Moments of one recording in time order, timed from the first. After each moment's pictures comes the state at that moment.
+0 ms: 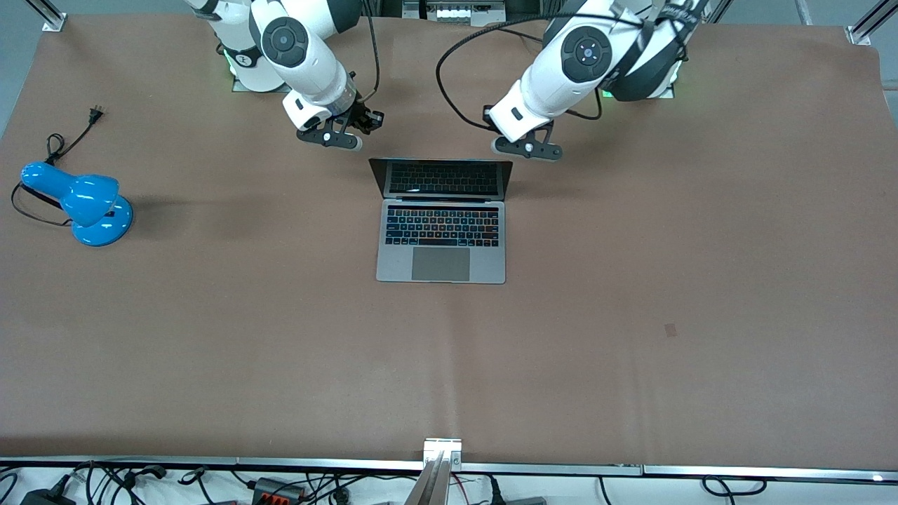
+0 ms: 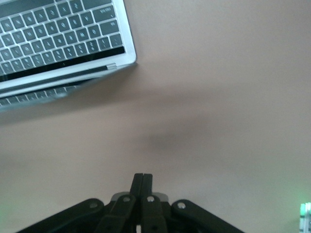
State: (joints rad) left arm -0.04 0.05 -0.71 -2.14 -0.41 2.12 -0.50; right arm 0.05 -0.13 0.67 -2.41 0.39 2.22 0.69
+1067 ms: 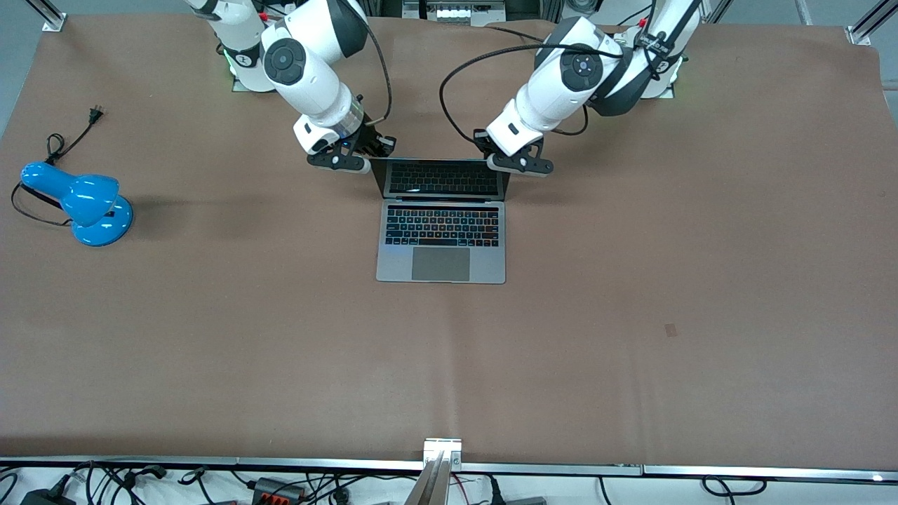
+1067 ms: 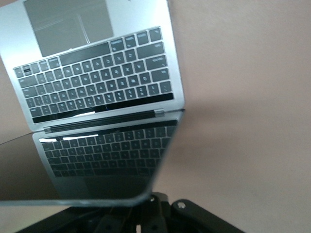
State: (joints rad) left arm 0.00 0.13 -0.76 -2.24 -0.38 2.43 -0.50; right arm 0.04 0.05 0.68 -2.34 0.34 2.46 0.66
